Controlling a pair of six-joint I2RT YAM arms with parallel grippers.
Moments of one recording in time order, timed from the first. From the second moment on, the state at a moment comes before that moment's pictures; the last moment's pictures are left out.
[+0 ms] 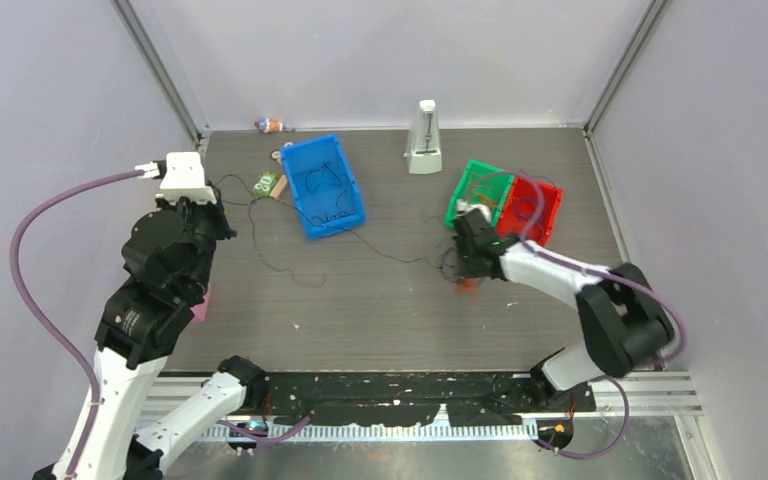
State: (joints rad) left arm -0.47 0.76 1.29 -0.64 -0.49 0.01; right arm 0.59 1.56 0.86 -0.35 0.23 0.36
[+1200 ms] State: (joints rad) left arm -0.73 1.08 0.91 -0.28 0.16 -0.11; right arm 0.34 0.92 0.82 -0.50 -0.06 0.39
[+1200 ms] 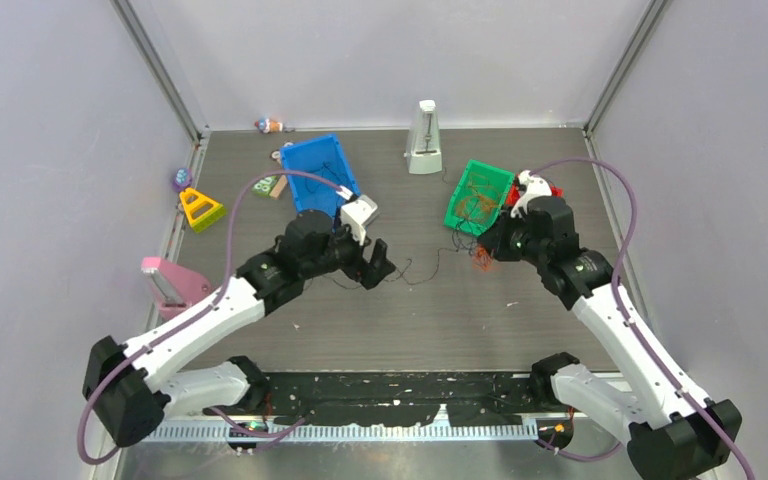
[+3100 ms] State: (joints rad) left arm -0.52 1.24 0.76 -0.09 0.07 -0.31; right arm 0.25 0.82 0.72 -0.59 0.11 0.57
